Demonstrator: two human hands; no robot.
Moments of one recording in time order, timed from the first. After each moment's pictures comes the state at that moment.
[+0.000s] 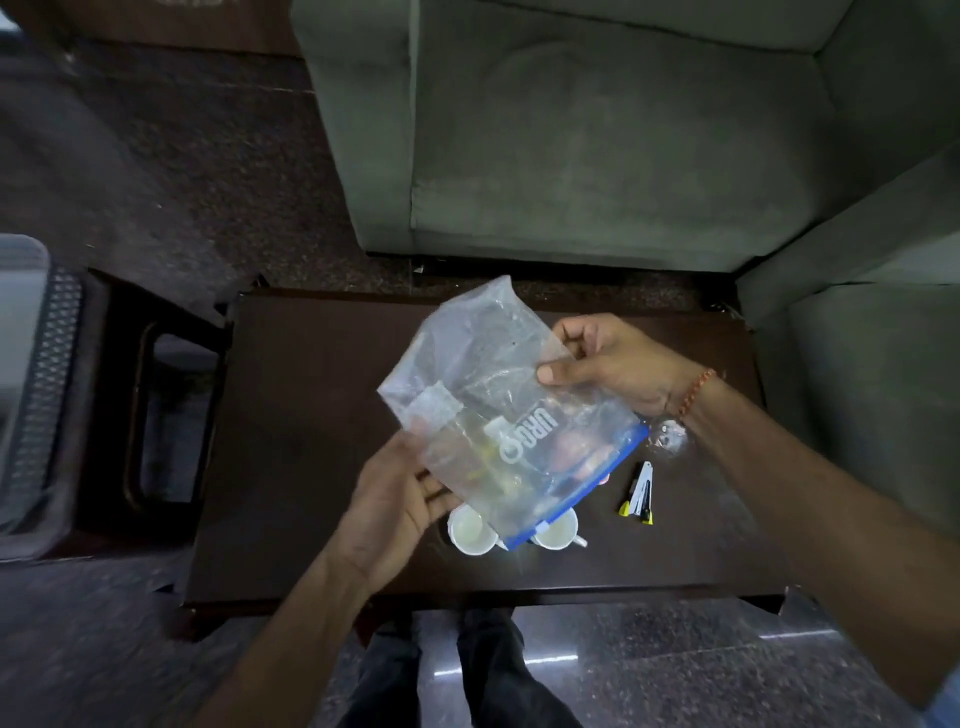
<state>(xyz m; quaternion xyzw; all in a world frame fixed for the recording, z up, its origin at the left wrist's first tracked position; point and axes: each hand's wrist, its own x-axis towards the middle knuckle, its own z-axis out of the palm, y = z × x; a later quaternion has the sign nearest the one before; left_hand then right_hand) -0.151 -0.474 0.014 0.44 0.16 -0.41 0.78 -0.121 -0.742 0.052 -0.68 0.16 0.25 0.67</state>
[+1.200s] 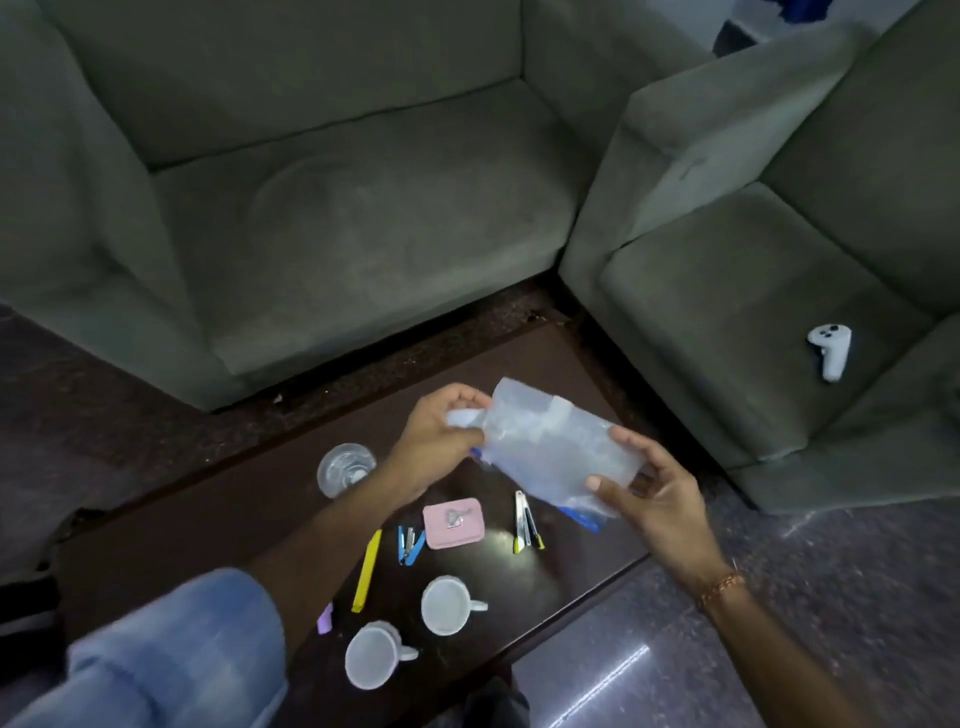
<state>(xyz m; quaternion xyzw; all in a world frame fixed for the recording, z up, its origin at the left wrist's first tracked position) -0.125 -0.752 0.049 0.71 -0.21 -0.45 0.51 -0.363 -0.857 0.042 -0.60 0.43 -0.23 0.63</state>
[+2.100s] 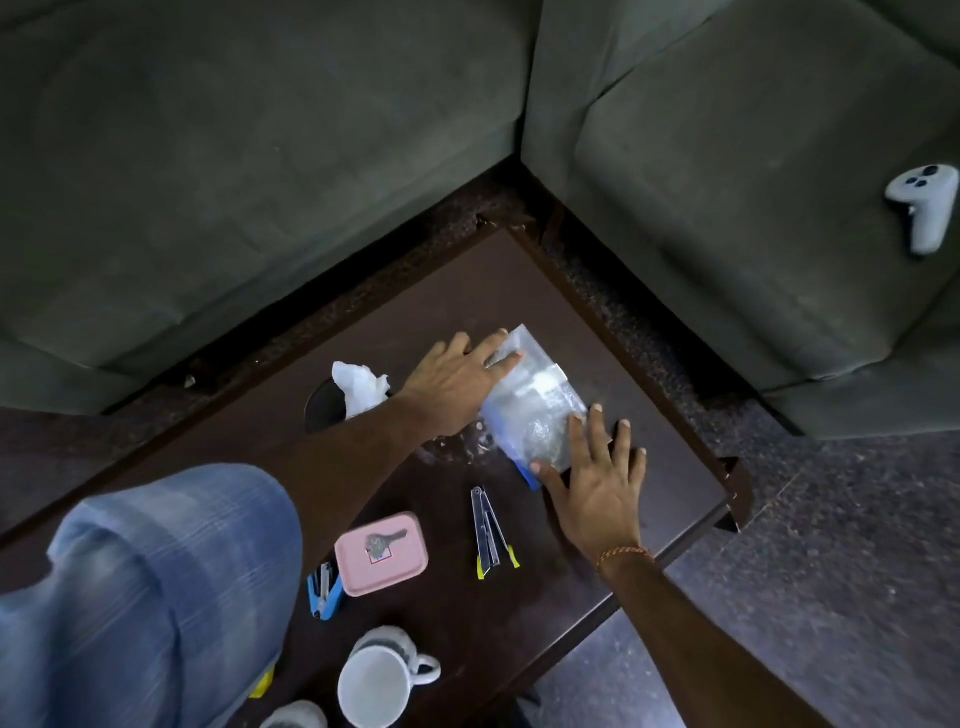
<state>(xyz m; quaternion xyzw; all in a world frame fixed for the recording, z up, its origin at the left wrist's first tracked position) -0.132 -0.907 -0.164 0.68 -0.70 -0.17 -0.15 -0.358 -0.898 -0.198 -0.82 0.53 0.09 0.19</state>
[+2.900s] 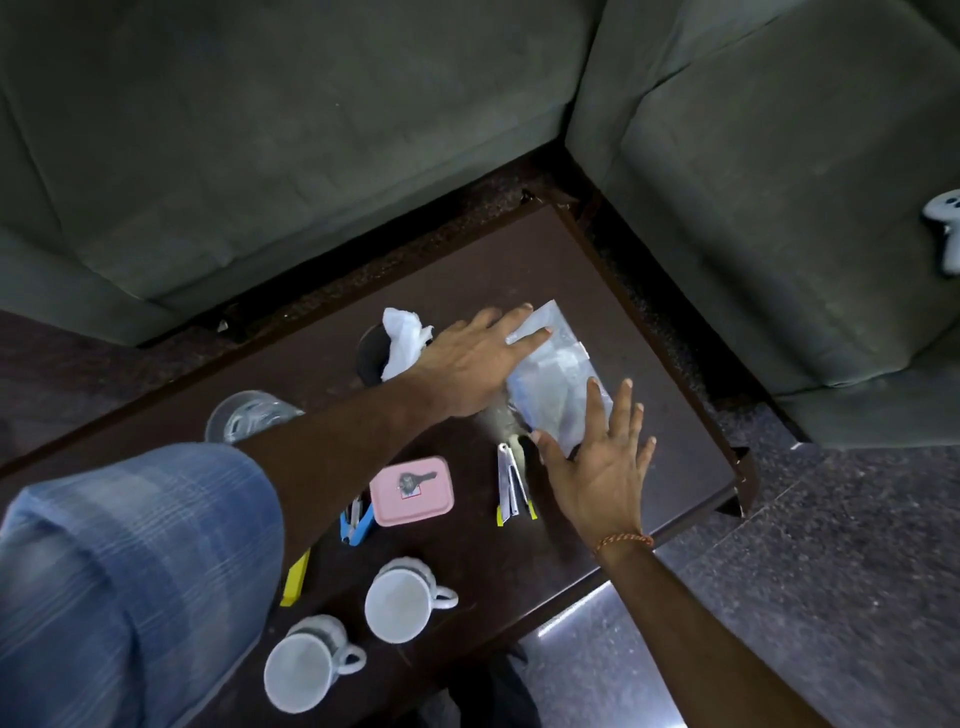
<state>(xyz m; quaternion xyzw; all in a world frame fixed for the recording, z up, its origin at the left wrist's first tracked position) -0.131 -0.860 -0.123 0.70 -0.69 -0.18 -0.05 -0.334 -0.862 -0.147 -0.79 0.56 0.00 0.25</state>
